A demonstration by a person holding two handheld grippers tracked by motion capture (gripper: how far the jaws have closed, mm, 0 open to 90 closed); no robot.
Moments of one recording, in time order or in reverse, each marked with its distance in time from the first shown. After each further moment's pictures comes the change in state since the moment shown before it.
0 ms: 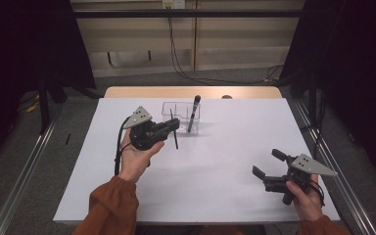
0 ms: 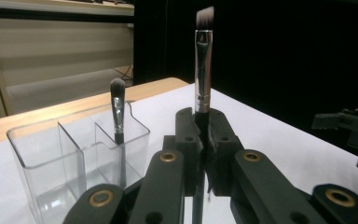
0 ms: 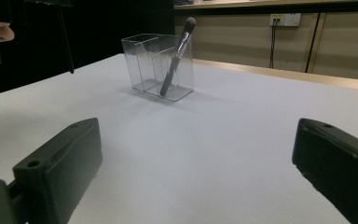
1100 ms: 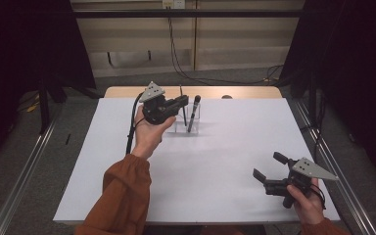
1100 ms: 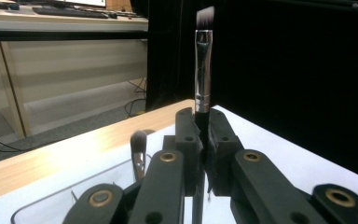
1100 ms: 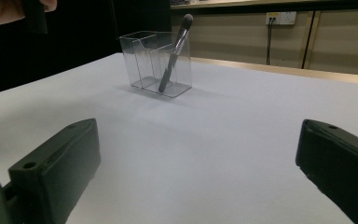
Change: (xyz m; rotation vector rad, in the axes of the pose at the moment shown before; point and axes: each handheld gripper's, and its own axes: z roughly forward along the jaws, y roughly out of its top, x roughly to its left) left arm 0.019 0.039 0.054 -0.033 0.060 0.021; right arm 0.003 -0.006 -0.004 -0.003 -0.007 0.004
